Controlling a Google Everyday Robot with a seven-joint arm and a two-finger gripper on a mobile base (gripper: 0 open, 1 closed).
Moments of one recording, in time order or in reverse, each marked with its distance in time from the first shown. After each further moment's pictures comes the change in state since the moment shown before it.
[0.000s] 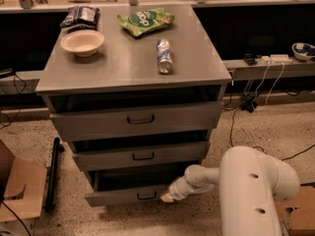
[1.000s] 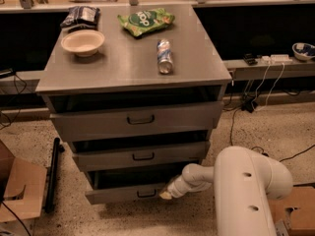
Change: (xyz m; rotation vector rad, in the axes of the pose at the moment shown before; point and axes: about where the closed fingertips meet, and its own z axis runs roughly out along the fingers) arm -0.010 -0.017 0.011 0.037 -0.007 -0.018
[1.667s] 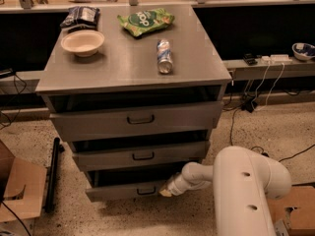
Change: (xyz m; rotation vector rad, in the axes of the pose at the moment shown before) arm -0.006 -0.010 0.002 0.023 -0.008 -0.018
